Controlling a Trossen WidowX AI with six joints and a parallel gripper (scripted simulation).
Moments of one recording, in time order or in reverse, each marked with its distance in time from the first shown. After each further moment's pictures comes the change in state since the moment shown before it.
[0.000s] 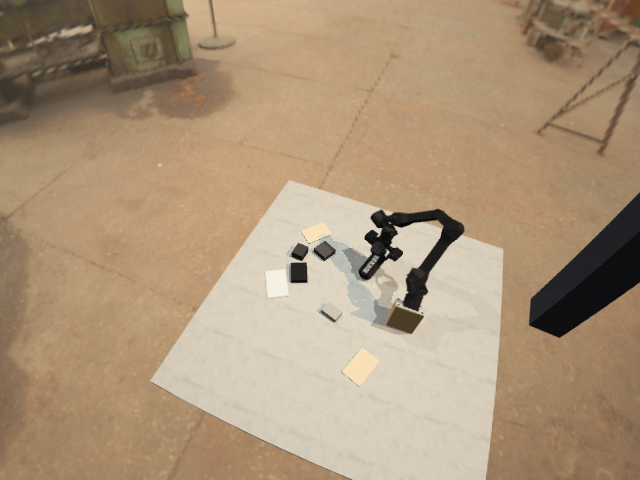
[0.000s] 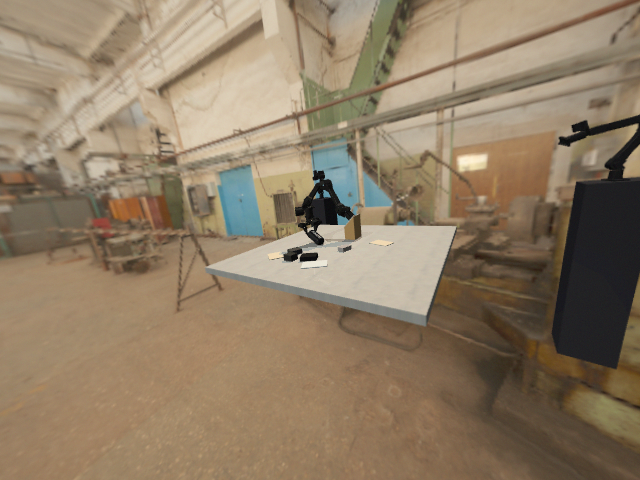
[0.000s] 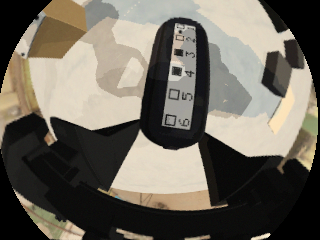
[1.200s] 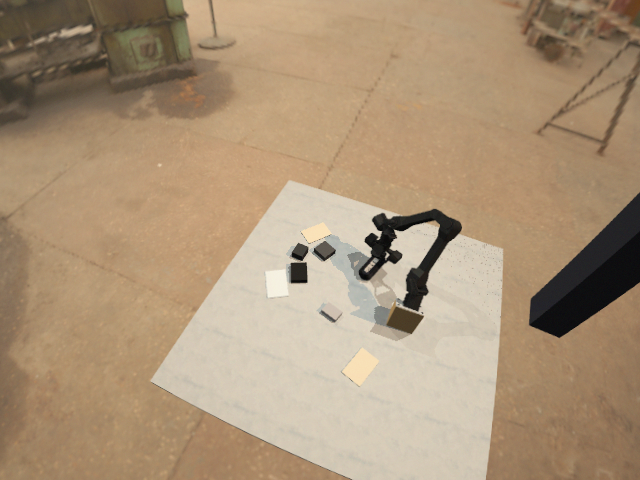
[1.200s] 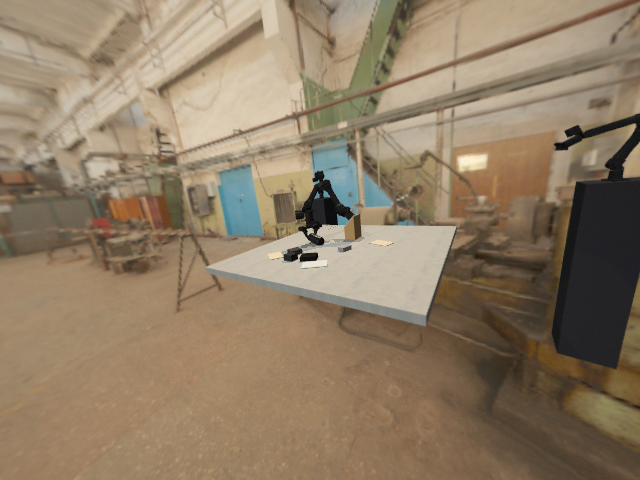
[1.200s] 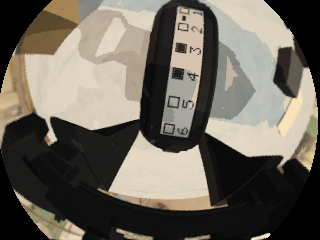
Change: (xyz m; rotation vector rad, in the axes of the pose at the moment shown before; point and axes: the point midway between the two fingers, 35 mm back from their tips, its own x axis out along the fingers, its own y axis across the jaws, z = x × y) arm 0.027 0.001 -0.007 -0.003 -0.001 0.002
